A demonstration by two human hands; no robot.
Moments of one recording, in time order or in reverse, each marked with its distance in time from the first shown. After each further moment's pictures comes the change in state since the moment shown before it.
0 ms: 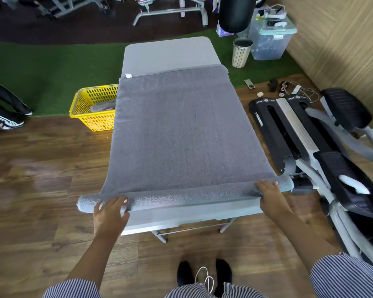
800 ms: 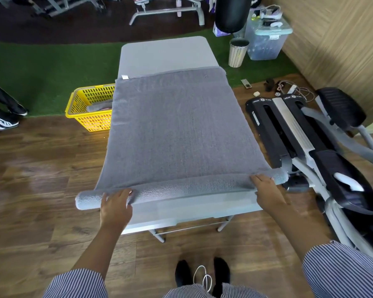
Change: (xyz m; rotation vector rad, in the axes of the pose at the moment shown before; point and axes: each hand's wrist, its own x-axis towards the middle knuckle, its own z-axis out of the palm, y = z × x) left_hand 0.018 0.019 0.000 0.037 -0.071 0.048; right_hand 0.009 -0.013 -0.014 -0.193 -0.064 0.007
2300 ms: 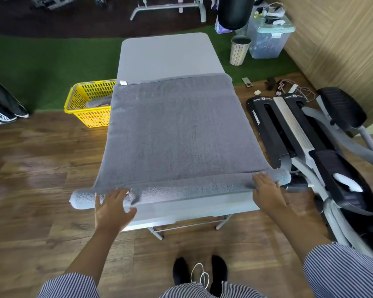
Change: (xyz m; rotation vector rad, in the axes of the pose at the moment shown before) left_hand -0.013 -0.005 0.000 -0.004 -0.014 -0.071; right_hand -0.006 0.000 0.005 0.039 -0.037 0.115
